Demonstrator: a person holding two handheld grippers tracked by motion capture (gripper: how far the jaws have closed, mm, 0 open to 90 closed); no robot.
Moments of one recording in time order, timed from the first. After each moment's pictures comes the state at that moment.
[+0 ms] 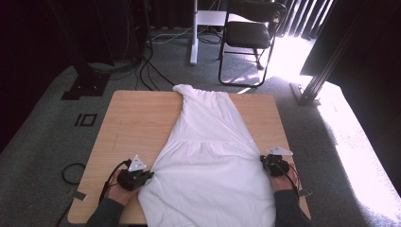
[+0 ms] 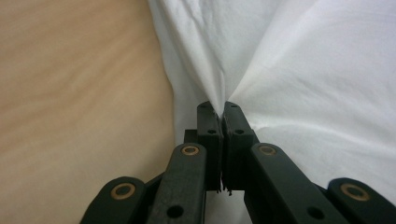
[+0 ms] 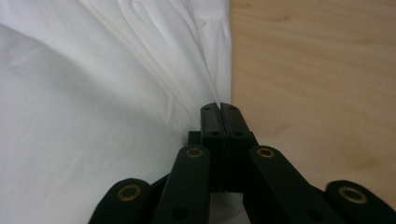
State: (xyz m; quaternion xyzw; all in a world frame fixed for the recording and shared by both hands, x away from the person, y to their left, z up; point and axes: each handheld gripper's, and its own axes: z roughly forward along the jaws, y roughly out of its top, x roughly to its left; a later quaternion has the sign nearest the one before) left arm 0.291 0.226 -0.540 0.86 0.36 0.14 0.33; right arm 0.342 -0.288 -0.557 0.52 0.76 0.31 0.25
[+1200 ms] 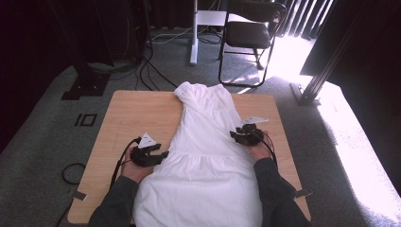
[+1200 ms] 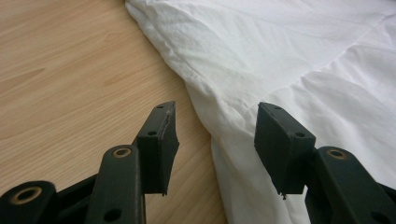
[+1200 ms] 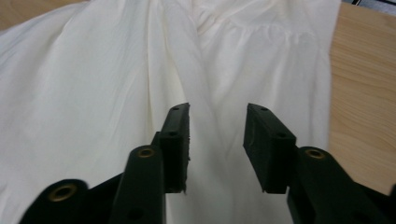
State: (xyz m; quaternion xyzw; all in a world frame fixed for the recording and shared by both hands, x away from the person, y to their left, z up) left arm 0.363 0.192 -0.518 0.82 0.37 0.17 0.40; right arm 0.438 -0.212 -0.508 0.43 0.79 0.39 0.19
